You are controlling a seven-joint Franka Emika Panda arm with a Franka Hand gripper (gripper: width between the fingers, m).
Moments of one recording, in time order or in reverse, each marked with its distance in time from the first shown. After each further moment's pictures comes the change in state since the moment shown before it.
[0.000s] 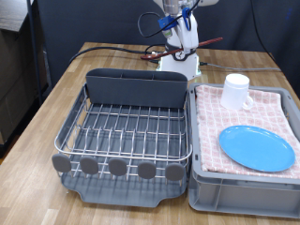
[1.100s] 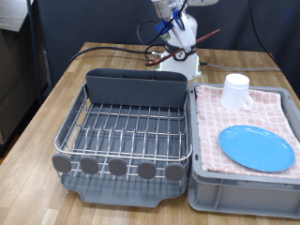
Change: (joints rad) arm 0.013 -0.052 -0.131 -0.053 0.115 -0.070 -0.175
